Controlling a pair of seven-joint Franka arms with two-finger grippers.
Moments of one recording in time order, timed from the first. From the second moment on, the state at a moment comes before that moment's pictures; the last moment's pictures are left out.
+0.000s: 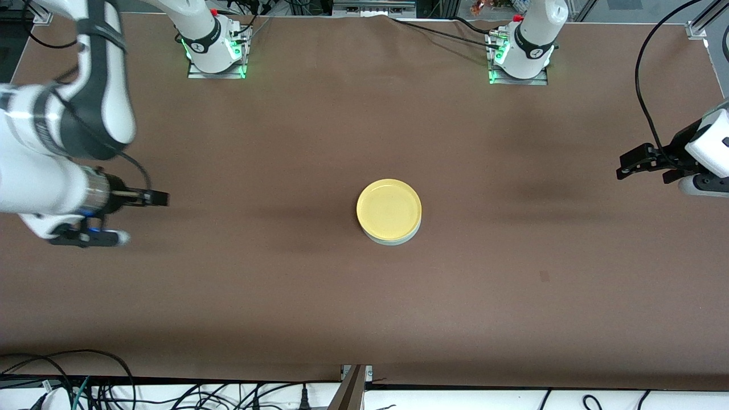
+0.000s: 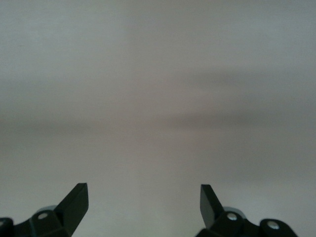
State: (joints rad) left arm -0.12 0.09 0.18 -1.65 -0.06 1.73 0.12; right arm 0.39 0.42 -0.43 -1.36 0.13 1.53 0.00
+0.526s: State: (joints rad) left arm -0.12 0.09 0.17 -1.65 -0.04 1.73 0.12; right arm 0.16 0.10 -0.15 -1.53 -0.02 1.47 0.00
